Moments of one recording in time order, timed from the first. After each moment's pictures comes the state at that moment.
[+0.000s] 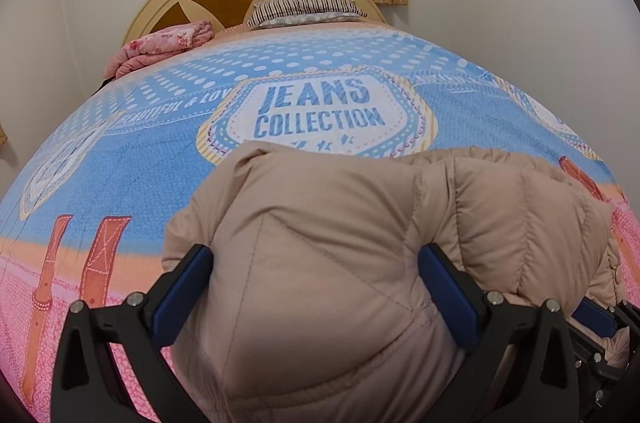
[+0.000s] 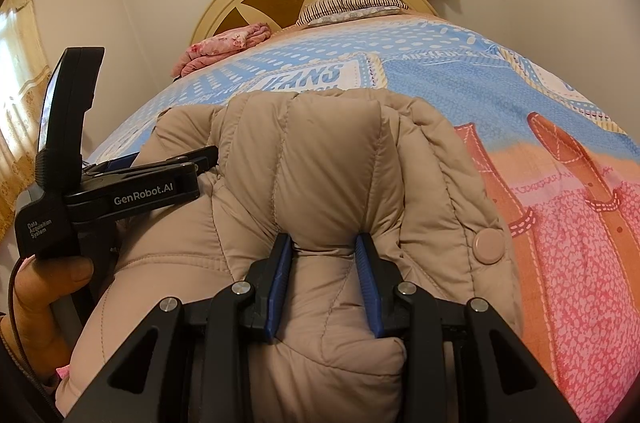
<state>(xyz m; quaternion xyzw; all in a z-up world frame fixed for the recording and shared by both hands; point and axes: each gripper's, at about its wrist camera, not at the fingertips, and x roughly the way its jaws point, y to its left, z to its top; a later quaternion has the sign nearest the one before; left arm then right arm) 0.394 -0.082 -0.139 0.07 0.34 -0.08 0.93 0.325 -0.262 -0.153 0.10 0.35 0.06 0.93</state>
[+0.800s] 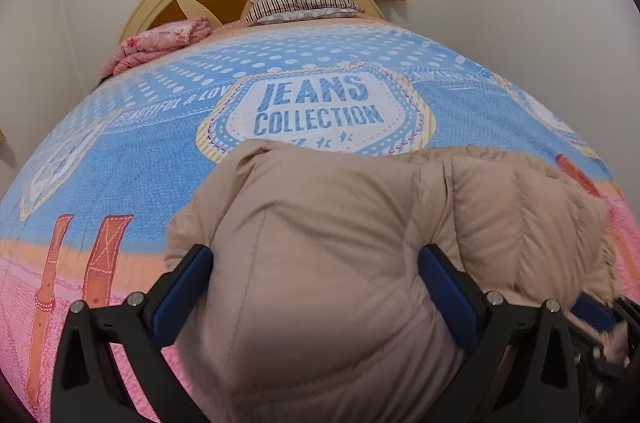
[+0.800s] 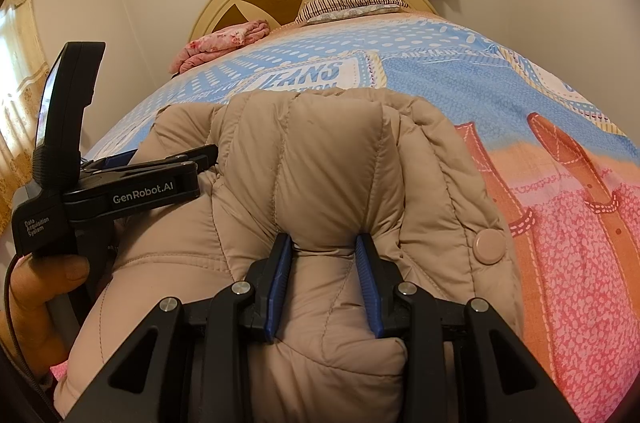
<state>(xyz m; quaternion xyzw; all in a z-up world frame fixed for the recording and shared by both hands) 0.388 -0.069 -0.132 0.05 0.35 -0.09 0.93 0.321 -0.266 -0.148 0.11 0.35 0.08 0.93</state>
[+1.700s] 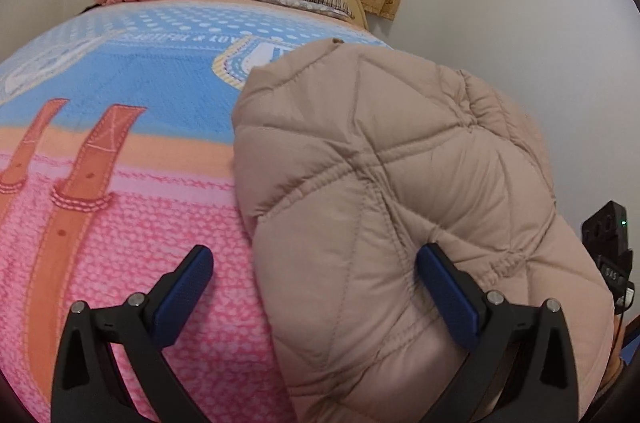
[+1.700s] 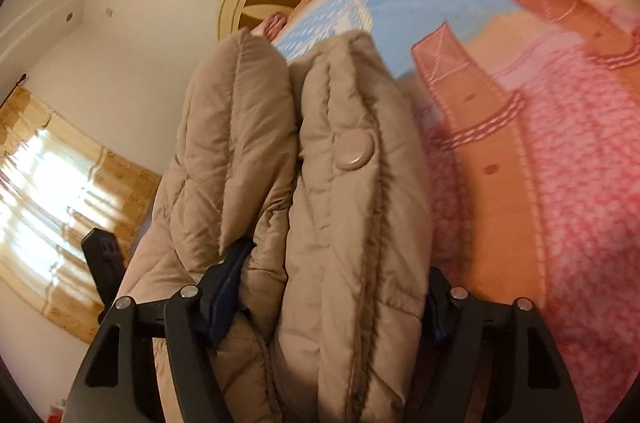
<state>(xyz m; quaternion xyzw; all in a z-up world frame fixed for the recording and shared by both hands) 0.325 0.021 -0.162 -0.09 0.37 -0.18 0.91 0.302 -0.389 -0.199 0.34 0.41 0.20 0.82</state>
